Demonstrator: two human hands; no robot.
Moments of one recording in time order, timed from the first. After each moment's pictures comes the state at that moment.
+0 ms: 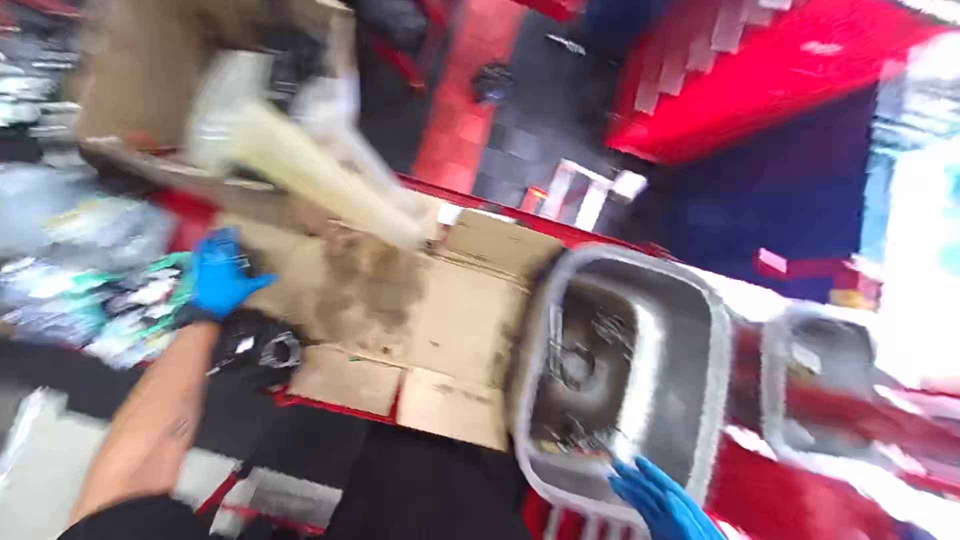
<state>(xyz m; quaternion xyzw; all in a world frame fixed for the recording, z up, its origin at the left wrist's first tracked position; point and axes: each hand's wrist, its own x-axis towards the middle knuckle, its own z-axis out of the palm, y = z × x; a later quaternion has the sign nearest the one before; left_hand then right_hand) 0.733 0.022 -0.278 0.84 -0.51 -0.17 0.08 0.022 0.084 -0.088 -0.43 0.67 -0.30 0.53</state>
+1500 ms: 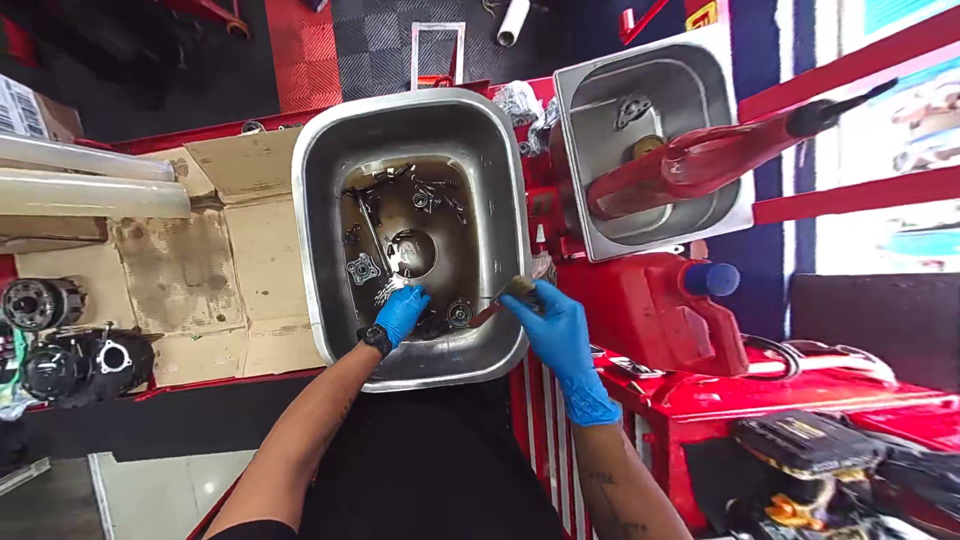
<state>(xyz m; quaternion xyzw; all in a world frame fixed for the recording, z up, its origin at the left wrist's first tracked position) -0.007 0.008 -0.351 0.46 -0.80 -0.36 -0.10 -0.263 0.025 -0.193 -0.57 0.65 -0.31 0.41</state>
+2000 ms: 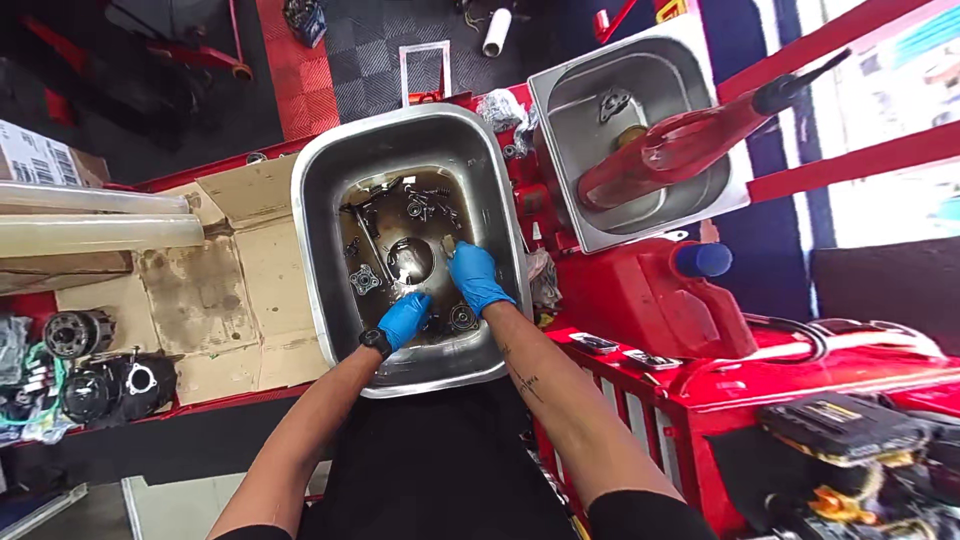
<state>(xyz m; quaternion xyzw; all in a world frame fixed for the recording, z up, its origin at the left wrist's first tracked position) -0.002 0.005 -0.353 0.45 -0.79 -0.40 -0.08 -0.179 -0.072 -0.297 -0.57 0.75 0.07 0.33</state>
